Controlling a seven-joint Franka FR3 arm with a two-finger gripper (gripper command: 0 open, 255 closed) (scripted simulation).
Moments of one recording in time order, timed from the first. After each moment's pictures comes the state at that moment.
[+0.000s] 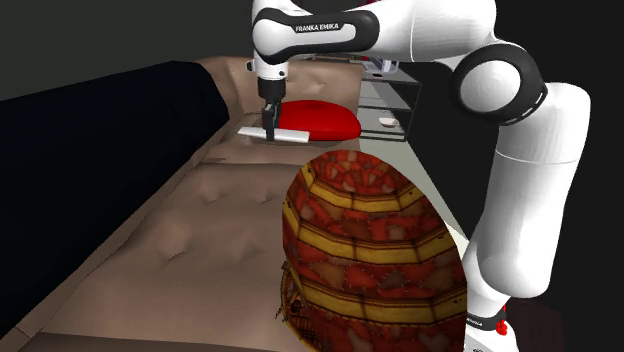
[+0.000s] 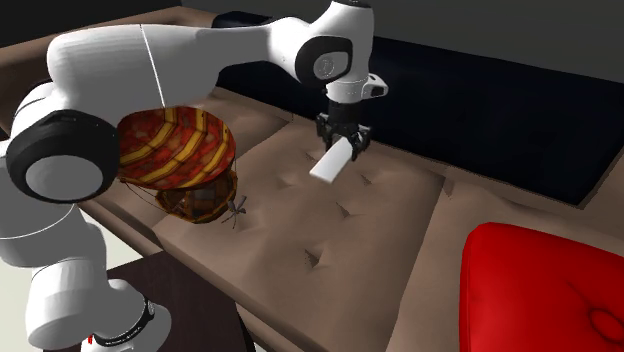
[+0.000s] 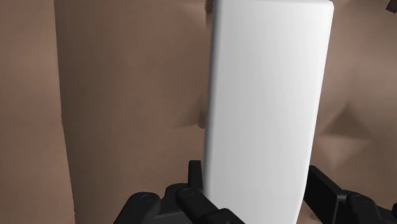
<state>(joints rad) 0.07 0.22 0.03 -1.47 -0.02 1.71 -0.49</state>
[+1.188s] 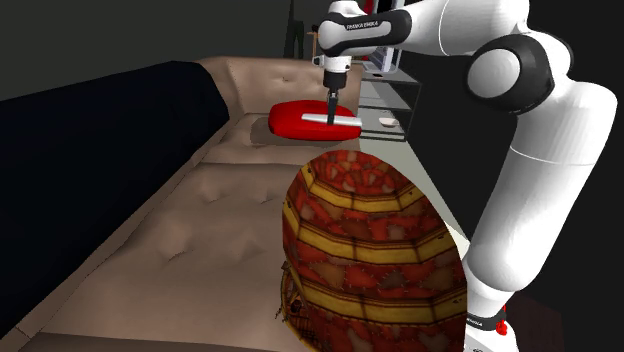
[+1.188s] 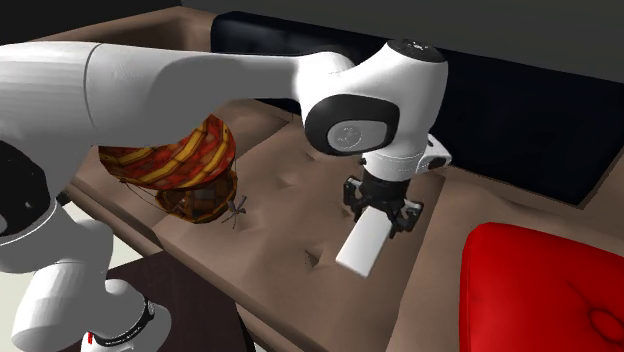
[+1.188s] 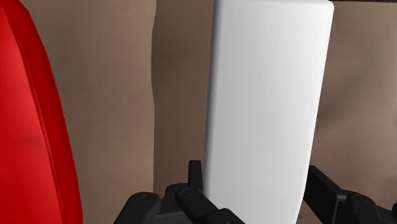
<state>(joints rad) -0.17 0.12 -0.13 -1.60 0.01 1.74 -0.90</state>
